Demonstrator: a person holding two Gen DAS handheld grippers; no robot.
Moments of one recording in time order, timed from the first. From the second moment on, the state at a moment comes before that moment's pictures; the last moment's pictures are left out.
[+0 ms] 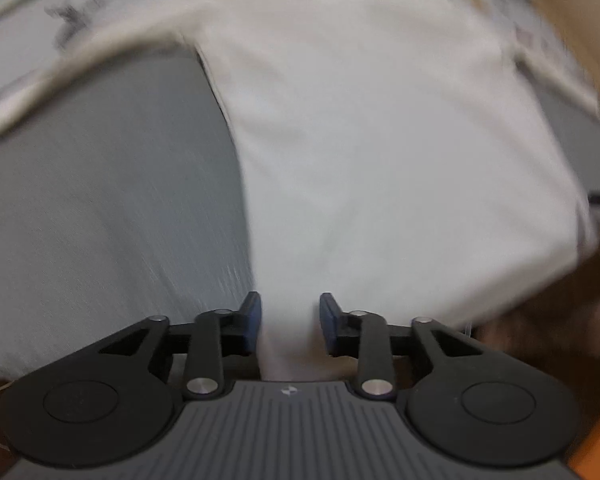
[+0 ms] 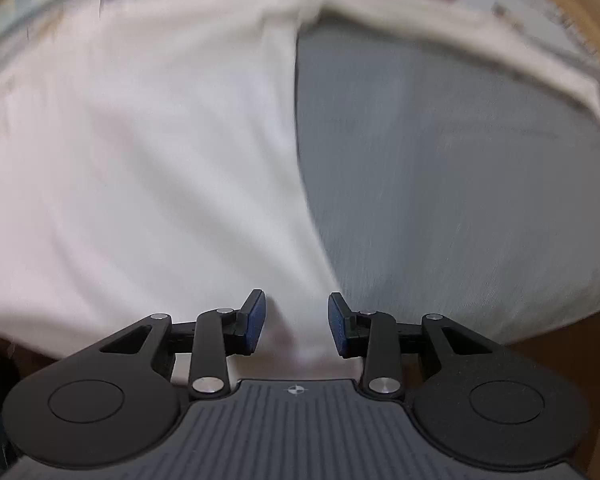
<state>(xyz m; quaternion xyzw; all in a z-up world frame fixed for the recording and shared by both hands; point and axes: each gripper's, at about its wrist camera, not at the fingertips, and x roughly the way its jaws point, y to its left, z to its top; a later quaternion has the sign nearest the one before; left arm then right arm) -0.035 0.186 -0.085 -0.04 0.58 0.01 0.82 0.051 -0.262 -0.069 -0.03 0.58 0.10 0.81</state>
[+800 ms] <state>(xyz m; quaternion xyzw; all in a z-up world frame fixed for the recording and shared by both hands) 0.002 0.473 -0.108 0.11 0.46 0.30 0.83 0.117 -0.216 0.016 -0.15 0.36 0.12 0.92</state>
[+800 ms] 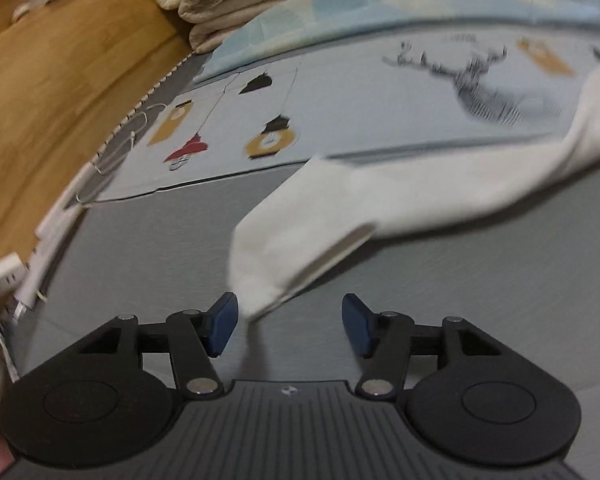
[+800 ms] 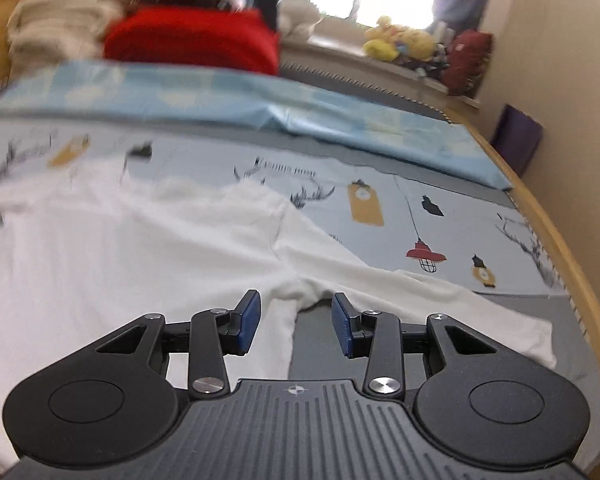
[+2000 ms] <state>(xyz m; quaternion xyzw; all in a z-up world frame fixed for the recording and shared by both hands) -0.049 0.634 -0.066 -0.32 0.41 0.32 0.79 0.158 -0.195 -0.002 -0.16 0.39 0.08 0.90</state>
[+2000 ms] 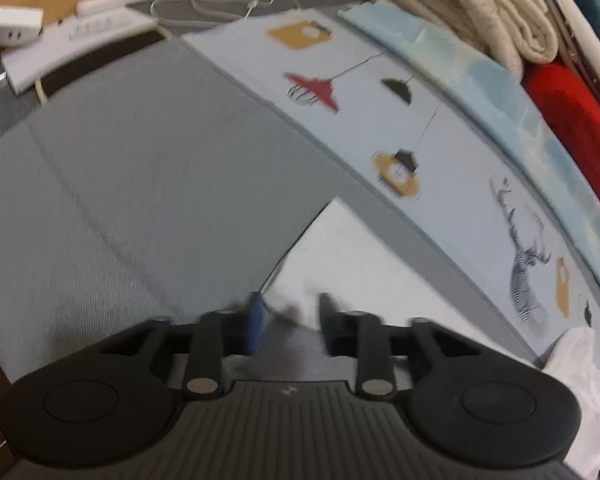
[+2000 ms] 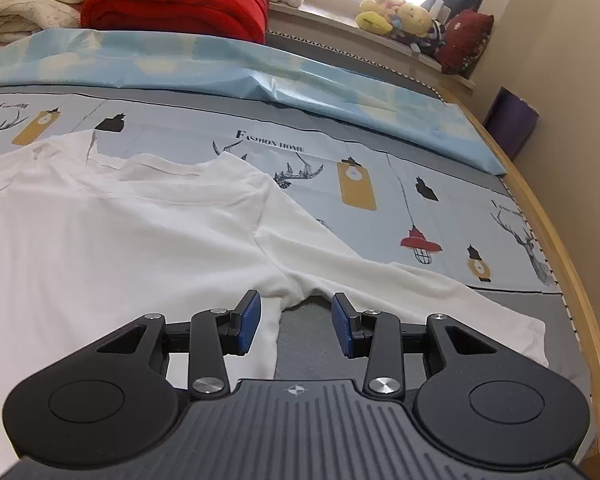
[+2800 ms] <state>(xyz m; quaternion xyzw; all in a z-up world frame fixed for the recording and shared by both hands) -0.071 0.662 -0.088 -0.40 0.31 0.36 0.79 0.158 -0.195 -0.007 -0.17 0.40 0.08 0.90</state>
